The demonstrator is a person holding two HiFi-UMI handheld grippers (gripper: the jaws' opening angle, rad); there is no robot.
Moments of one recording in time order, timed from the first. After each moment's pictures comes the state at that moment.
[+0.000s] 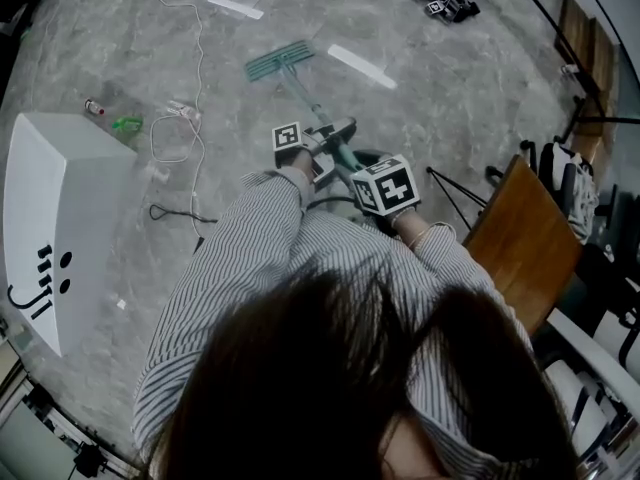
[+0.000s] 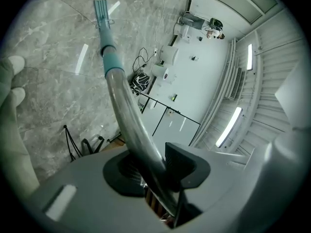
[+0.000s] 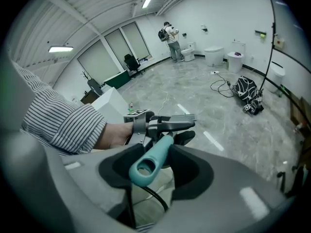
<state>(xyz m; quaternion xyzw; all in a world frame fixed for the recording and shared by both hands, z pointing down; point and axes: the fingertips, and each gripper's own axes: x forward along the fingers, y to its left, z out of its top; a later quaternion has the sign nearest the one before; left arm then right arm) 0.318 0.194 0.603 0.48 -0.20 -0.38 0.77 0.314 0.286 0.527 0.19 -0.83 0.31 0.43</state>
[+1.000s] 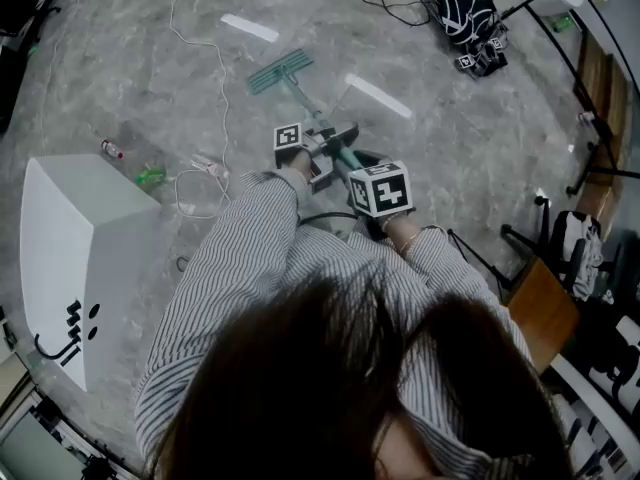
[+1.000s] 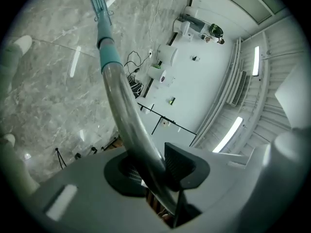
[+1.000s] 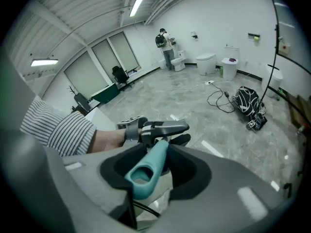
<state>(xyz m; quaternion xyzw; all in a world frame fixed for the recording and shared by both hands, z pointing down) 0.116 -0.040 0.605 0.48 -0.18 -0.36 0.78 0.108 0.040 0.534 0.26 -0.83 0.33 0.38</state>
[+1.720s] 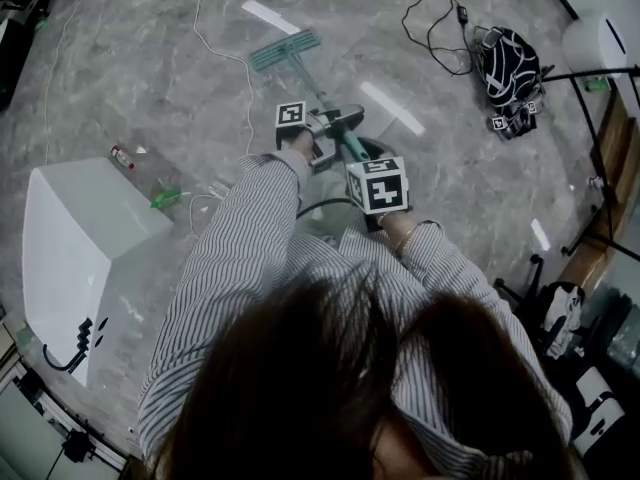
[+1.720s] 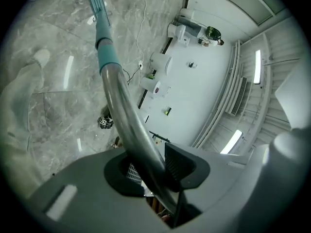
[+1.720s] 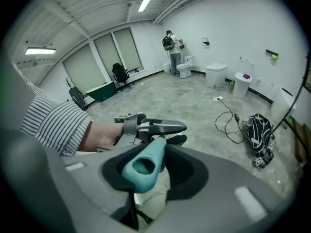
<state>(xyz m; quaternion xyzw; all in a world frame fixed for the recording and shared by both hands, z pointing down) -0.107 -0.278 0.615 0.48 -0.20 -0.37 0.77 -0.107 -0.197 0.548 0.26 -0.84 0.26 0.39</state>
